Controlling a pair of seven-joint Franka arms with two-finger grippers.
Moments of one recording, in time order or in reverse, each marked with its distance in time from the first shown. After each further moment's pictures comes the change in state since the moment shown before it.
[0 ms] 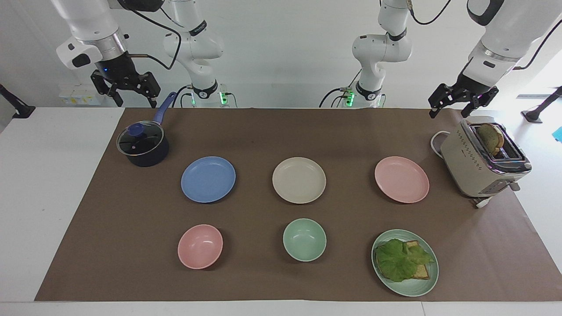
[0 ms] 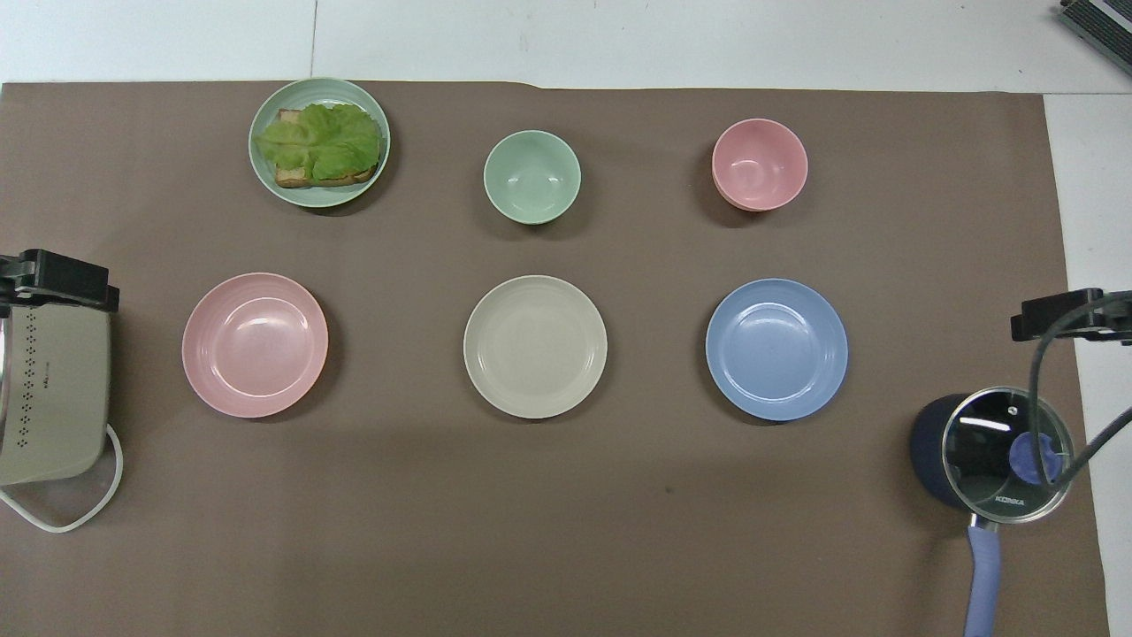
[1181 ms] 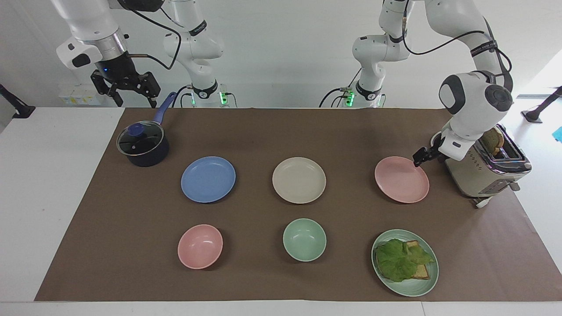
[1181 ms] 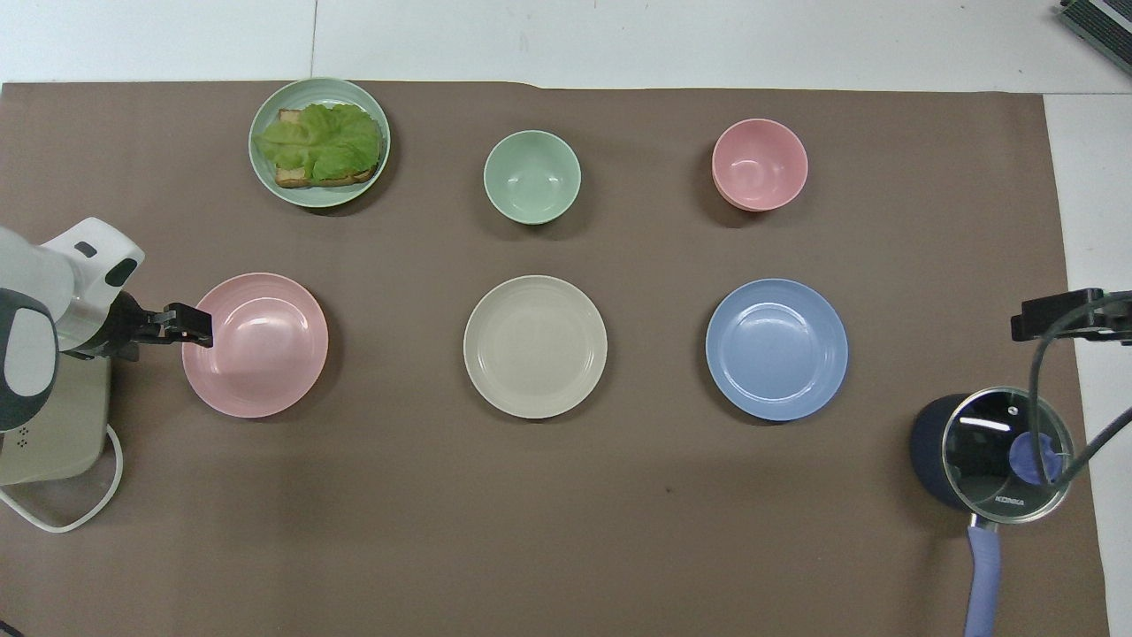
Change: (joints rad) left arm 0.106 0.145 0.011 -0.500 -0.001 0.534 -0.023; right arm 0.000 0.000 0.000 0.000 0.000 0.000 0.000
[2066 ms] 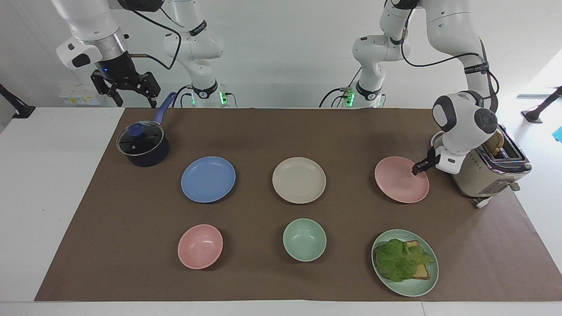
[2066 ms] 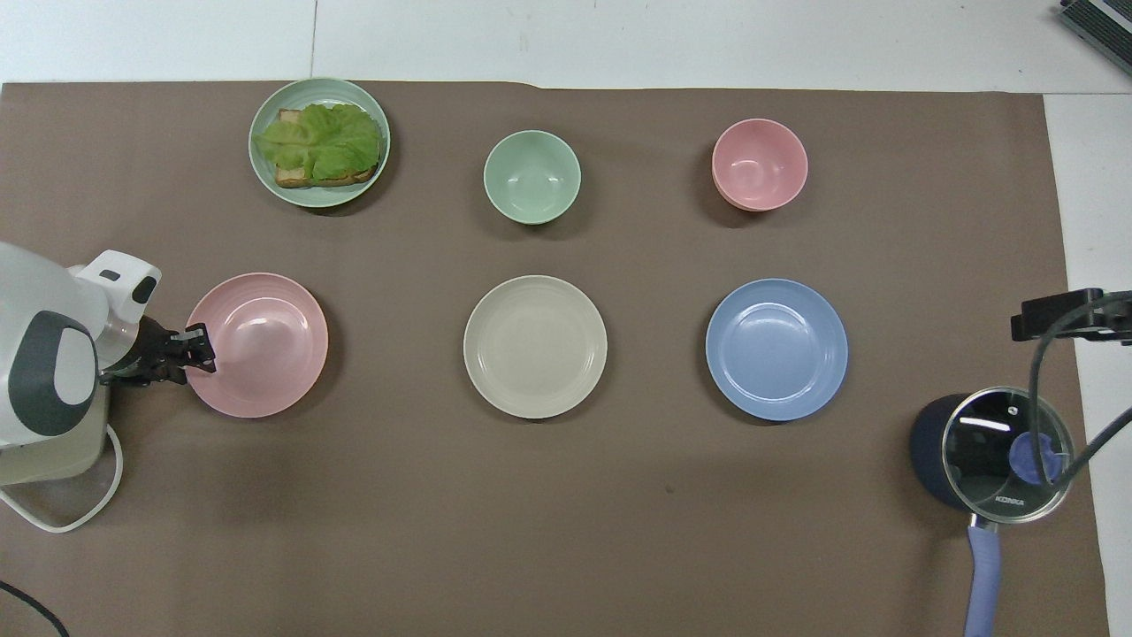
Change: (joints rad) left arm 0.030 0.050 -0.003 -0.085 -0.023 0.092 -0.164; right arm 0.000 0.000 0.000 0.000 0.000 0.000 0.000
